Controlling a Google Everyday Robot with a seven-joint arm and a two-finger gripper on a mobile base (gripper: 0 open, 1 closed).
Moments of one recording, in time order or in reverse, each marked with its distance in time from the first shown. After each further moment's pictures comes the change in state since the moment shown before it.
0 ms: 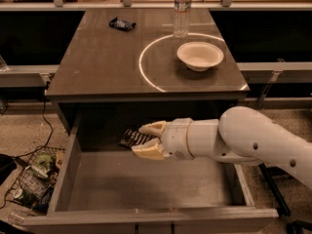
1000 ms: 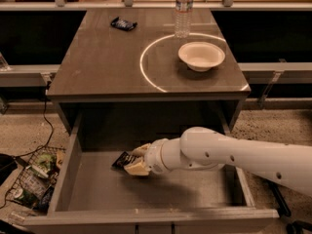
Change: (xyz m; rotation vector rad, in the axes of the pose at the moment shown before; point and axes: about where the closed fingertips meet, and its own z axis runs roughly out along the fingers) arm 0.105 0.008 0.103 -0.048 0.179 0.152
